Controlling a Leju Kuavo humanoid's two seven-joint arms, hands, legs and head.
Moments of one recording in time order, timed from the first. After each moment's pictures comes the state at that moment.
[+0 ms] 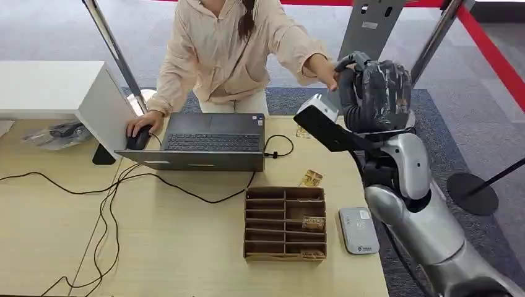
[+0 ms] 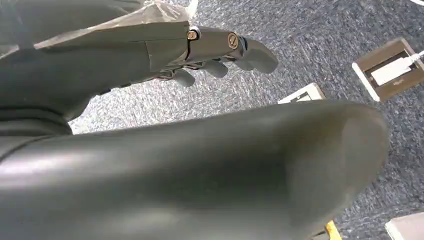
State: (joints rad) left arm -0.23 -0.04 -1.39 -0.21 0.94 0.41 -0.07; right arm -0.63 -0.33 0.57 -1.71 0.97 -0.17 0.47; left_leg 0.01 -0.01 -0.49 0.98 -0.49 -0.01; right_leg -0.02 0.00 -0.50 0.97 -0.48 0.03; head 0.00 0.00
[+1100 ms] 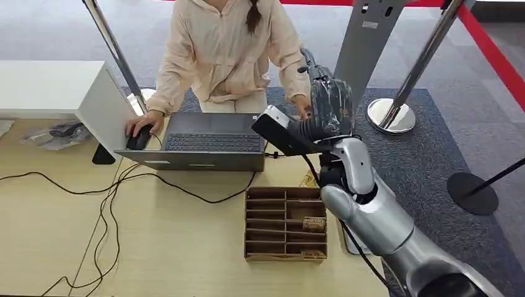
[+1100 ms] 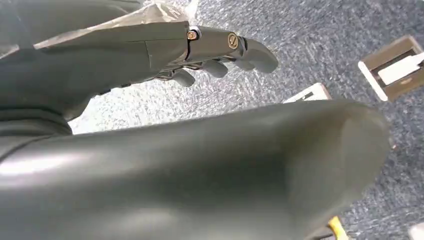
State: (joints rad) left arm -0.23 -0.04 -1.41 -0.21 0.95 0.41 -0.06; right arm -0.68 -0.20 0.70 -1.47 0.94 -0.28 0.46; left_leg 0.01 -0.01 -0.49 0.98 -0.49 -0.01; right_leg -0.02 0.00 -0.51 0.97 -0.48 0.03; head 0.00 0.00
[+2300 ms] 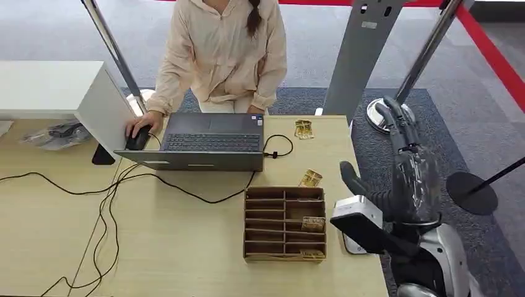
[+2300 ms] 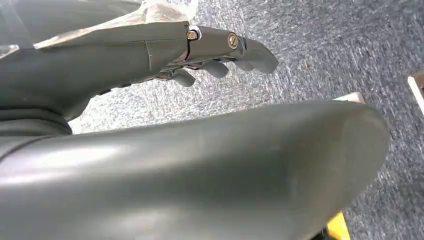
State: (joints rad) left arm -0.15 0.00 -1.36 -0.21 1.09 0.46 -0.13; right arm -0.13 -0.49 0.49 -2.16 0.93 -0.24 0.48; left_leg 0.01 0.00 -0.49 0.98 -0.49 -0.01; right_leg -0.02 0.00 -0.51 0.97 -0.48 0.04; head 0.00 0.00
